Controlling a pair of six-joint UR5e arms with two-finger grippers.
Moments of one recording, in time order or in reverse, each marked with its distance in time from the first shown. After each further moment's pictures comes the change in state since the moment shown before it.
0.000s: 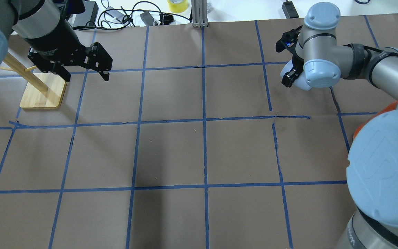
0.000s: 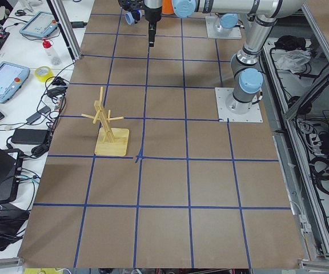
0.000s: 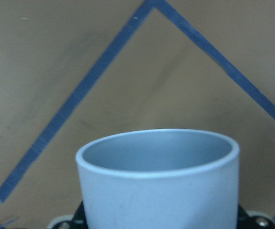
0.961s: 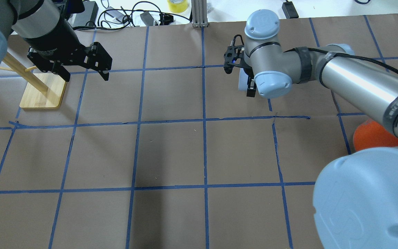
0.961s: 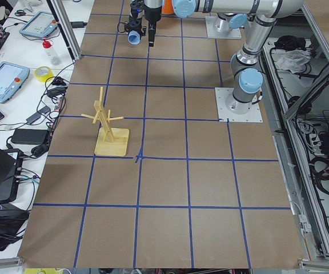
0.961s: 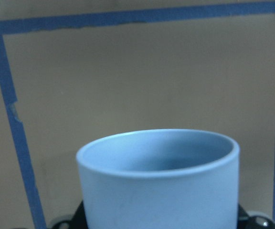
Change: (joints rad) left arm 0.001 0.002 0.002 0.002 0.000 -0.002; right arm 0.315 0.058 -0.059 -0.052 0.001 -0.455
